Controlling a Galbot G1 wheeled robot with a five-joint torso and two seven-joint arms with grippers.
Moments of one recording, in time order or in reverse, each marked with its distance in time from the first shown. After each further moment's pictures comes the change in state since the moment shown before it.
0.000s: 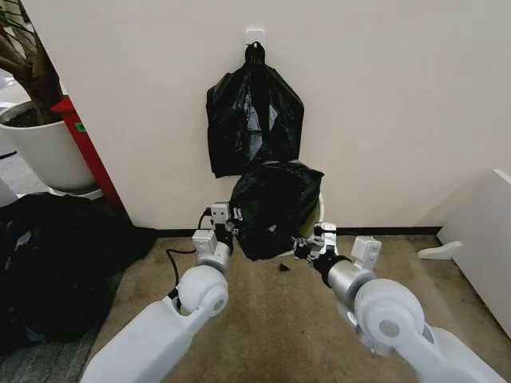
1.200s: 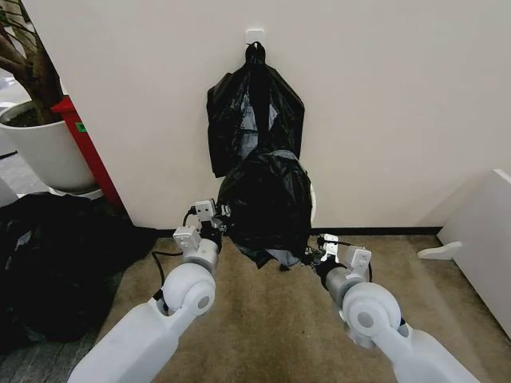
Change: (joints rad) left arm 0.024 0.009 -0.086 -0.055 -0.108 -0.003 0.000; right arm -0.125 0.039 0.057 -0.144 -0.111 0.004 -0.106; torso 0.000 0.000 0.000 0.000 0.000
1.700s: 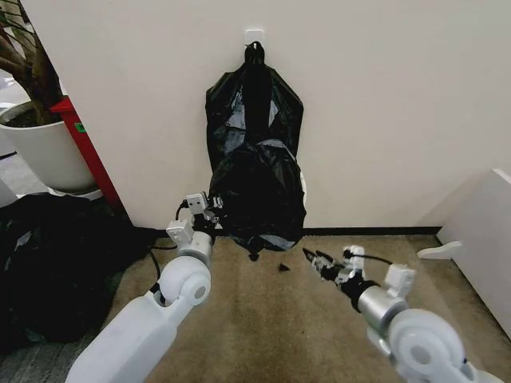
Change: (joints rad) left arm 0.004 0.013 -0.021 0.009 0.020 -0.029 0.017; right arm -0.168 -0.030 0.255 0.217 0.331 0.023 -0.141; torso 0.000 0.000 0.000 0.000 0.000
